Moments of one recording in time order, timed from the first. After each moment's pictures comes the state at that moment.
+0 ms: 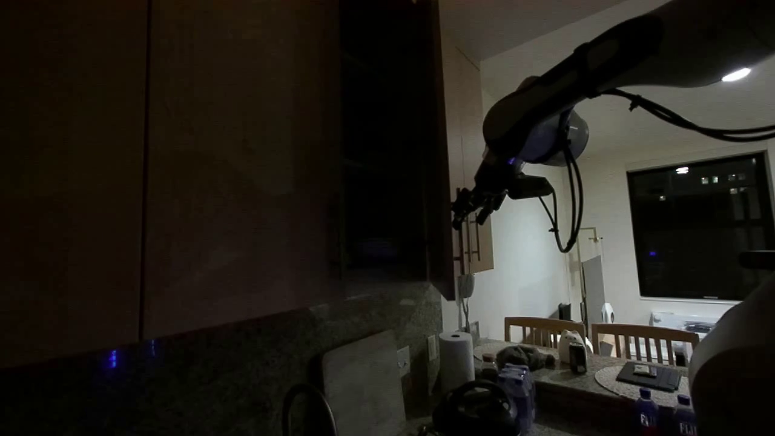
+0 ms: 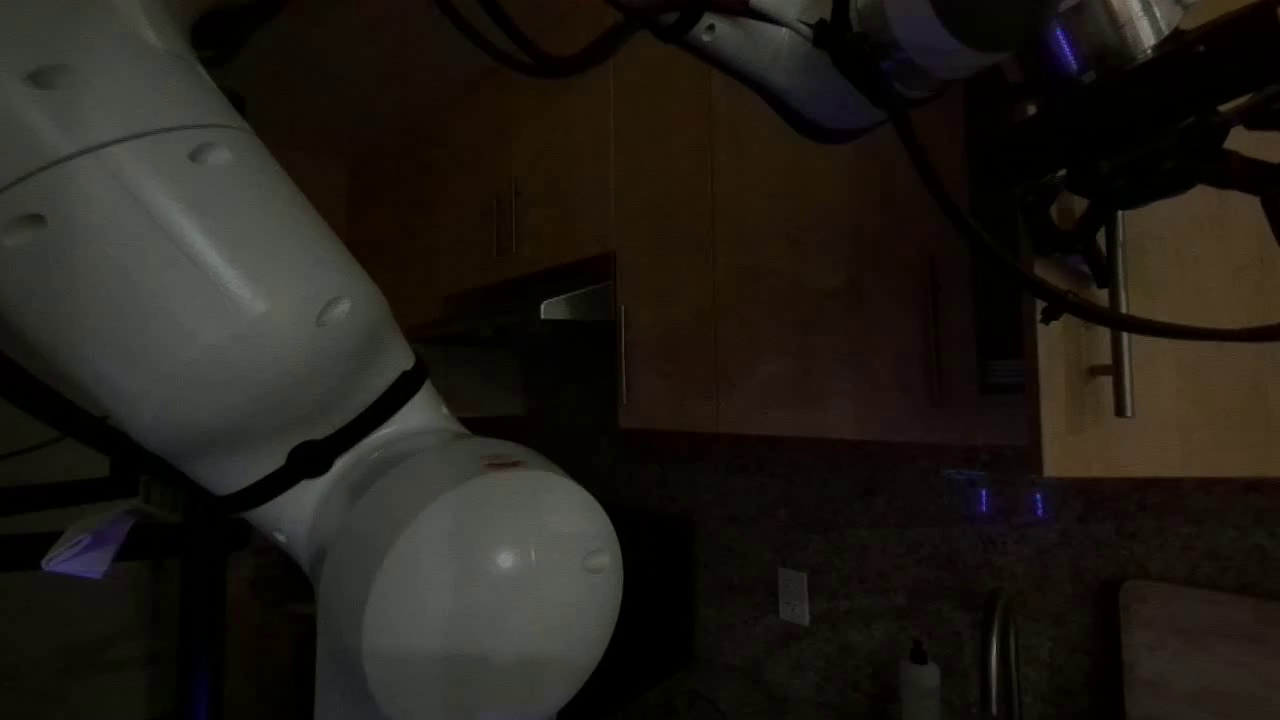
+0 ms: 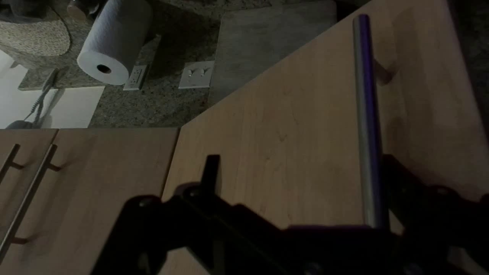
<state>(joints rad) -0.06 -0.66 -0.39 -2.40 -0.12 2.52 -0.36</state>
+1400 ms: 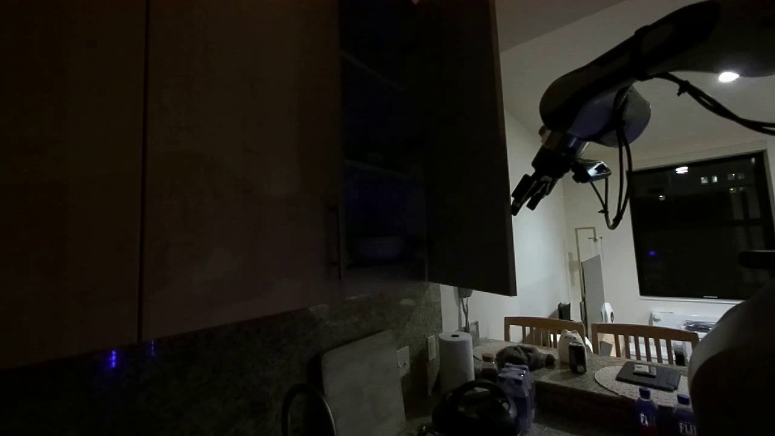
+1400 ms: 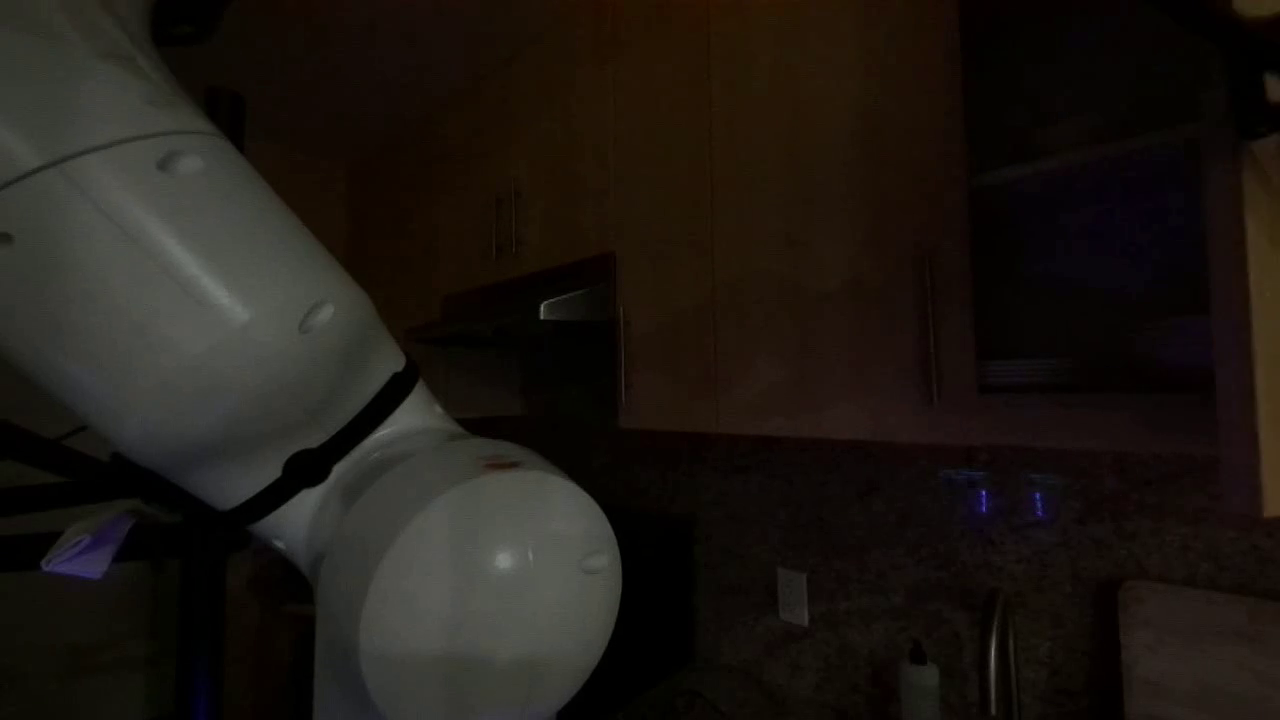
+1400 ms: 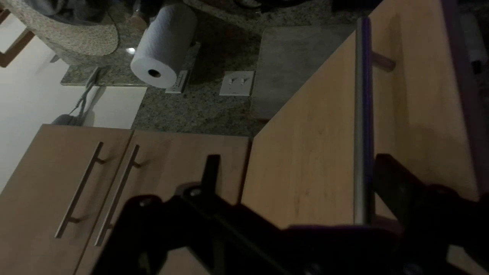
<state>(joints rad) -0.07 -0.71 -0.62 -2.25 -0.11 2.35 -0.68</state>
